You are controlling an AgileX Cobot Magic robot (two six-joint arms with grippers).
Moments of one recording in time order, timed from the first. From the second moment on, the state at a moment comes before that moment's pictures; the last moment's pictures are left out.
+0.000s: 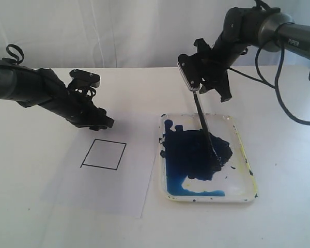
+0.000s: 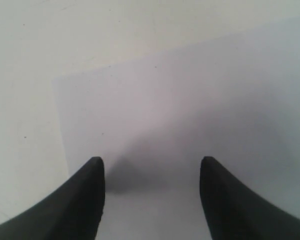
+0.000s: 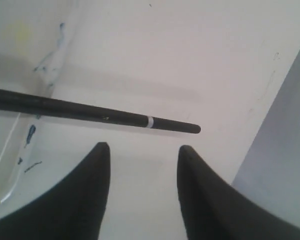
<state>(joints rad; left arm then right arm) -0.35 2.10 -1.36 -0.52 0.30 0.62 0.24 2.31 -2.00 0.13 0.83 -1.79</state>
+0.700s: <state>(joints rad) -0.35 2.10 -1.36 -0.52 0.29 0.62 0.24 2.35 -2.00 0.02 0.78 -1.98</state>
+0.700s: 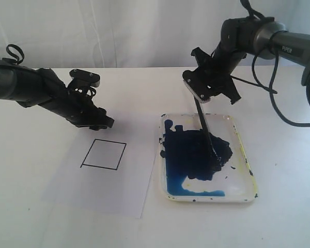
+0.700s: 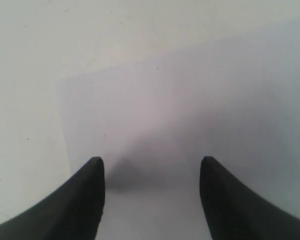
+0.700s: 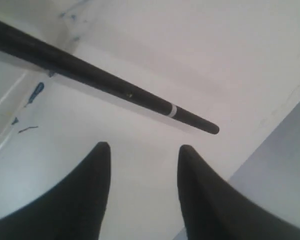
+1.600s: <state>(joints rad) -0.35 2.10 -1.36 -0.52 0.28 0.62 0.25 2.37 -2.00 0.02 0.88 -2.12</state>
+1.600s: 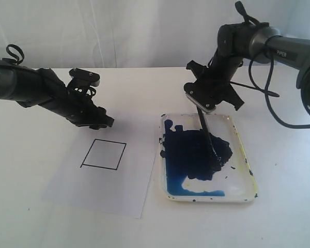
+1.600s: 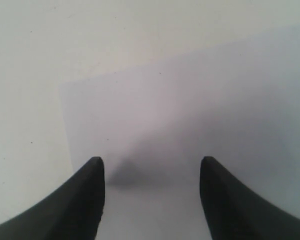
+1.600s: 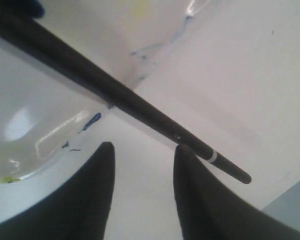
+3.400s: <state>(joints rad) -0.35 2.10 -1.36 -0.52 0.28 0.62 0.25 2.34 -2.01 0.13 0.75 -1.00</state>
